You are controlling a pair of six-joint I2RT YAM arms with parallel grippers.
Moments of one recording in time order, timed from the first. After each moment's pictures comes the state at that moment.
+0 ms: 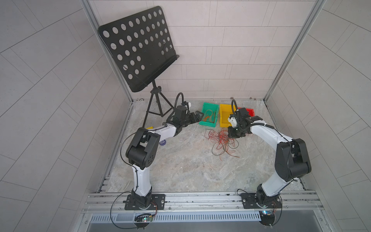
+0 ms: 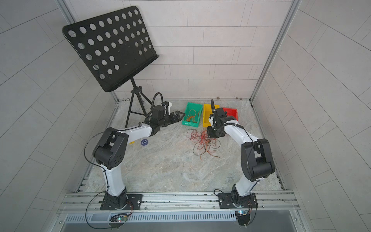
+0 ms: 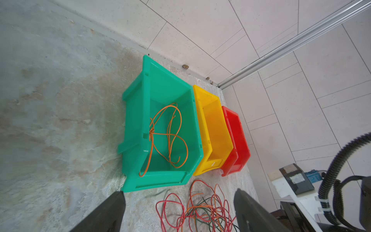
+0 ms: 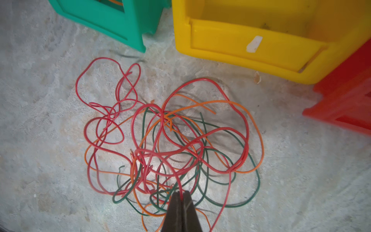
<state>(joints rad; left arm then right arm) -0.44 1.90 1.19 0.30 0.37 -0.69 0.18 1.64 1.19 -0.76 -0.23 0.13</state>
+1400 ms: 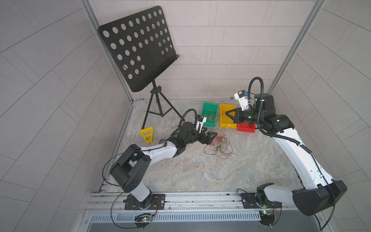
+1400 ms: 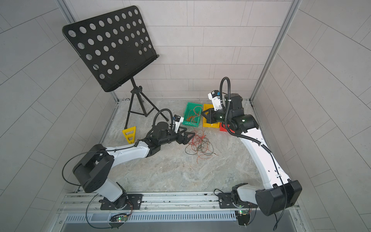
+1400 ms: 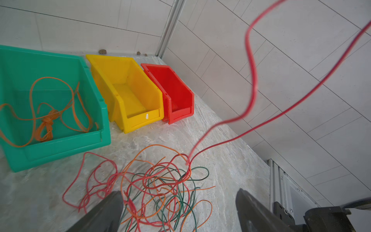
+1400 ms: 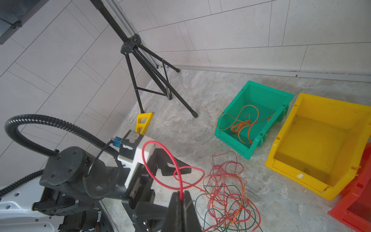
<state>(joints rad) -0.73 1.63 0.88 0.48 0.36 -0.40 0.23 1.27 1.41 -0.69 -0.52 0.24</state>
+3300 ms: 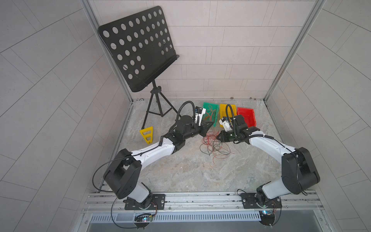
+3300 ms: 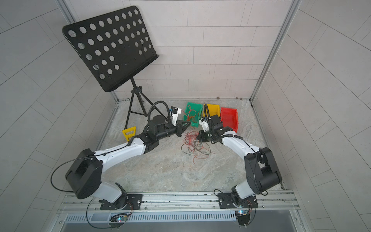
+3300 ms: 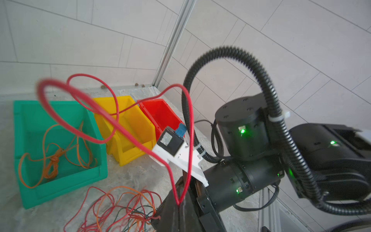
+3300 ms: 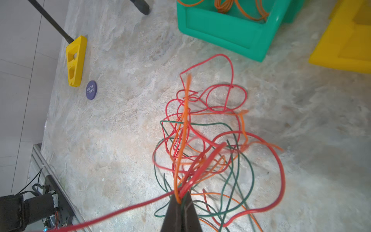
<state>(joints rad) -0.67 1.49 0.99 0.35 0.33 -0.43 0.32 1.50 0.97 -0.43 -0.42 0.27</state>
